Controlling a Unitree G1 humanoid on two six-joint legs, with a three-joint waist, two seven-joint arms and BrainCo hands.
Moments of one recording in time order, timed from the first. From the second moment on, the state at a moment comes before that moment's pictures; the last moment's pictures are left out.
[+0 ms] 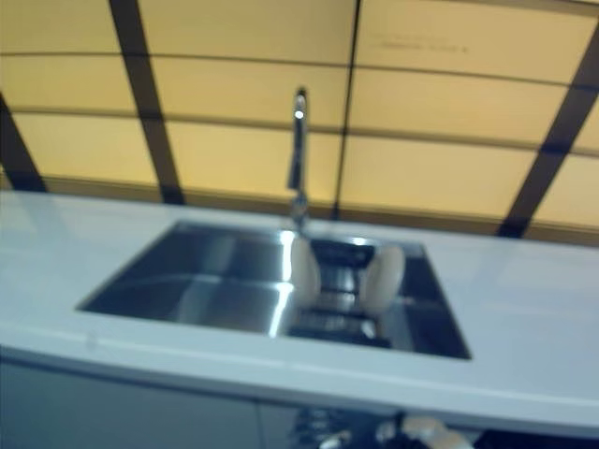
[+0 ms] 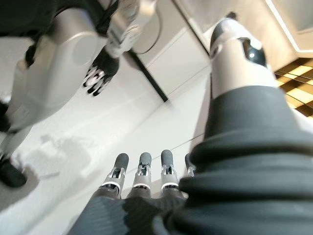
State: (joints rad) left arm 0.00 0.33 -0.25 1.13 -0.05 0.23 -0.07; right arm -0.19 -0.53 0.47 0.28 0.61 0.36 0.82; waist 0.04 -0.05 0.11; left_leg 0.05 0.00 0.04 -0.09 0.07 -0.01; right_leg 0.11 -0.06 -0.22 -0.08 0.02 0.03
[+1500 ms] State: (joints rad) left arm 0.02 0.34 -0.25 1.18 -0.06 0.17 -0.07; right arm -0.40 -0.72 0.32 -0.12 0.91 0.60 0.62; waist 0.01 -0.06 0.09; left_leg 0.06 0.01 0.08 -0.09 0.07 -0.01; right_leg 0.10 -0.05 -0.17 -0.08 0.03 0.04
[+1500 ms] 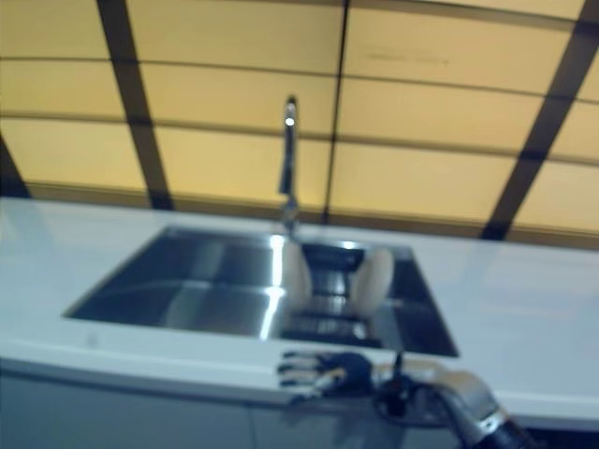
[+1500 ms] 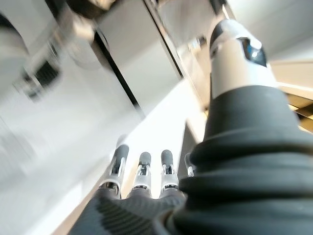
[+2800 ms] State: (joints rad) left arm -0.01 0.35 -0.21 1.20 -0.05 0.16 -0.06; right arm -0.77 -0.81 0.17 0.42 1.03 0.38 -0.11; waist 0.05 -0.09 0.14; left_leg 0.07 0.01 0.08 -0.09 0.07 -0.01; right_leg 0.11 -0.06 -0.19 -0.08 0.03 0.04
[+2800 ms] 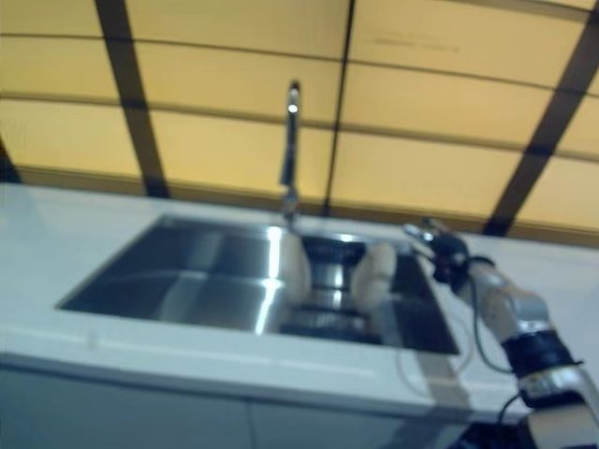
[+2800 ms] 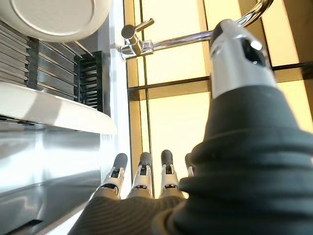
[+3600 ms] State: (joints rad) left arm -0.08 0.37 -0.26 1.15 -0.09 0.14 -0.03; right arm -0.87 -0.84 0.21 0.62 0.97 0.44 -0.11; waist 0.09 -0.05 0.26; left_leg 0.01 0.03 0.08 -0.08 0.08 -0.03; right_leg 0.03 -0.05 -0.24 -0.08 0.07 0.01
